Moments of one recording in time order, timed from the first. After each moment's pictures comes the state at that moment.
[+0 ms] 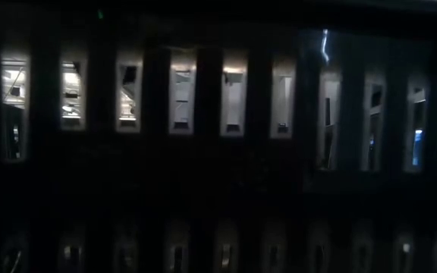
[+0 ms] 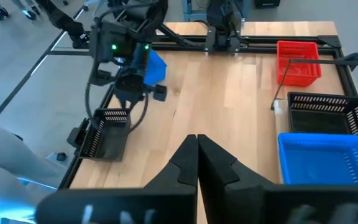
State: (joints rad) left arm -0.50 1.73 1.12 -0.23 0.01 -0.73; right arm -0.32 1.27 1.81 -1.20 -0.53 -0.22
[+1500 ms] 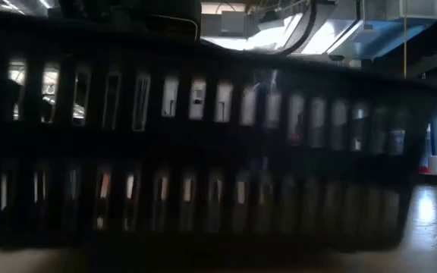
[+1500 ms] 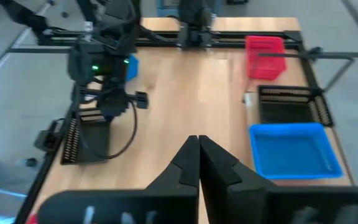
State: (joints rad) left arm -0.42 1.82 1.12 -0.21 0.10 -0.78; right arm -0.32 1.27 1.81 -1.19 -0.41 -0.21
